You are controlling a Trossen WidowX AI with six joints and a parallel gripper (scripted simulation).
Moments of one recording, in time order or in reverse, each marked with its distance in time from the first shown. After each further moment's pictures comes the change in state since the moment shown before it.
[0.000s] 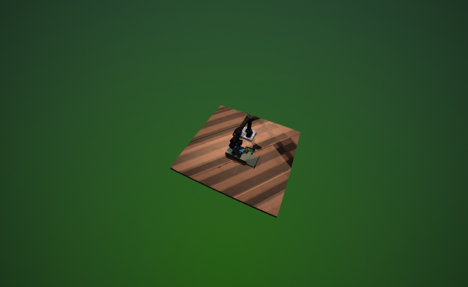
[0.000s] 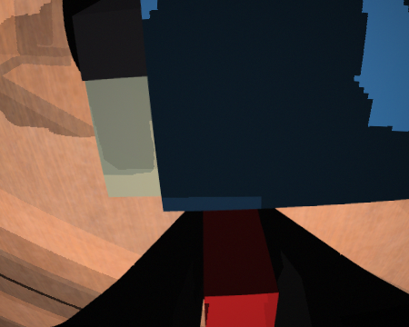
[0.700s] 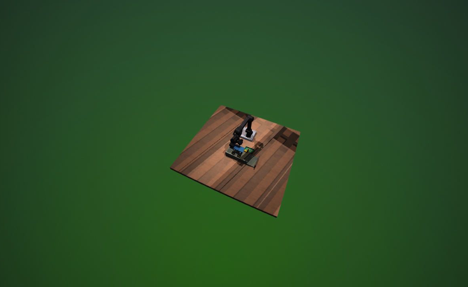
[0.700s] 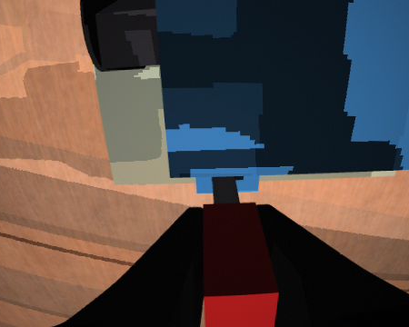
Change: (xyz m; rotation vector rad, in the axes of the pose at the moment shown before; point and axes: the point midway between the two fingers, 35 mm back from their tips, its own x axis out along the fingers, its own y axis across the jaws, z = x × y) arm -0.013 0.000 0.000 -0.002 -0.003 0.000
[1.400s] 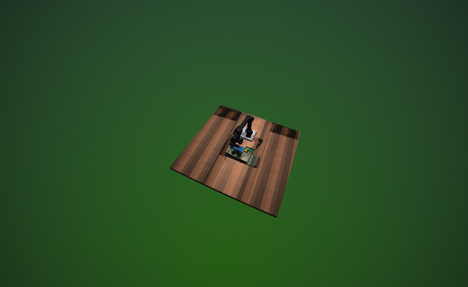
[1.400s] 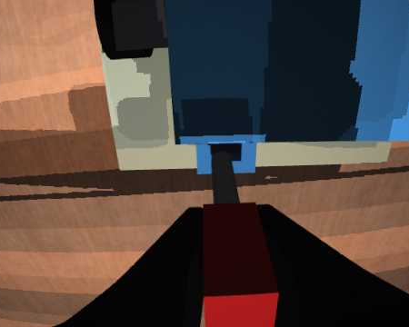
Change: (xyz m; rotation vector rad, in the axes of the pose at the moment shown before) arm -0.012 0.000 -0.003 0.000 0.000 0.001
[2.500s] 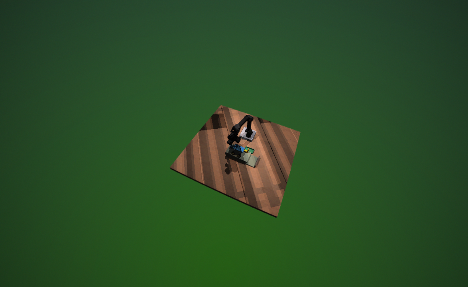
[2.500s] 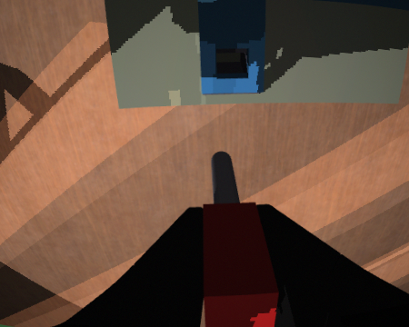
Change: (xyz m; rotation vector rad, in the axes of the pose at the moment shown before) arm -0.002 0.003 -0.033 0.009 0.011 0.001
